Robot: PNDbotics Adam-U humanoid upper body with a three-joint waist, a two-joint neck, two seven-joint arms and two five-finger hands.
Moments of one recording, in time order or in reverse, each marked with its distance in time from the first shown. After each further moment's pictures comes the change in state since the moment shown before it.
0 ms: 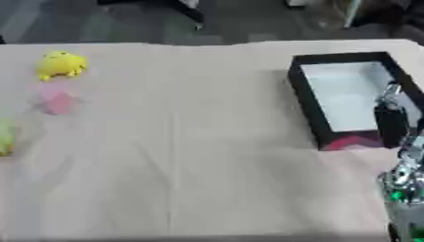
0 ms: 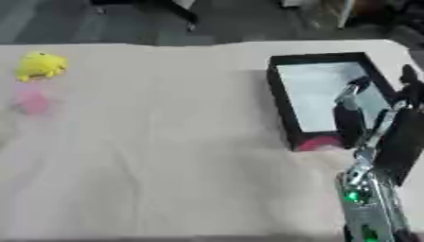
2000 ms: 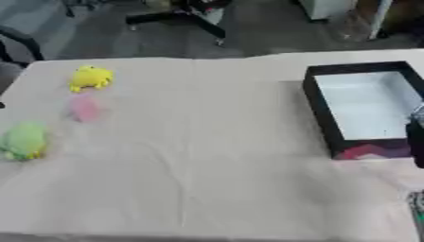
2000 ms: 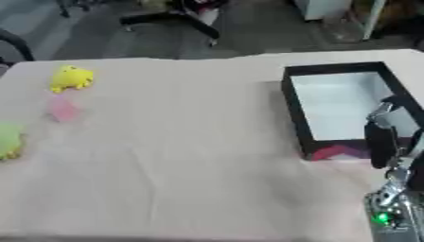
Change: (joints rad) left arm -0.224 0.837 -0.390 1.049 -0.756 -0.483 -0.446; right arm 0.026 -0.026 0.008 0.008 0.029 -0.004 -0.004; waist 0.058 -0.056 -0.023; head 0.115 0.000
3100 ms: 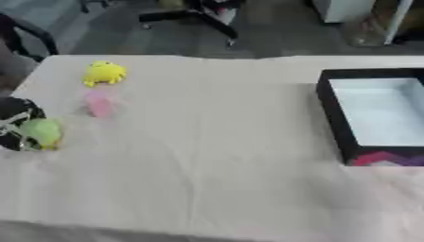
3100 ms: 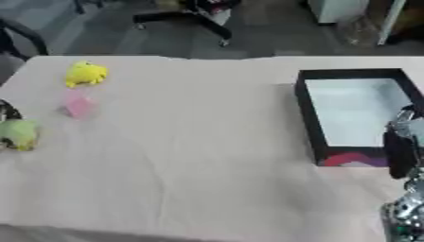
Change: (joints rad) left arm -0.161 -0.169 0.007 0.275 -0.304 0.045 0.292; right arm -0.001 0.000 0.006 0.000 0.000 0.004 0.004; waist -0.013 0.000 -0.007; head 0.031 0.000
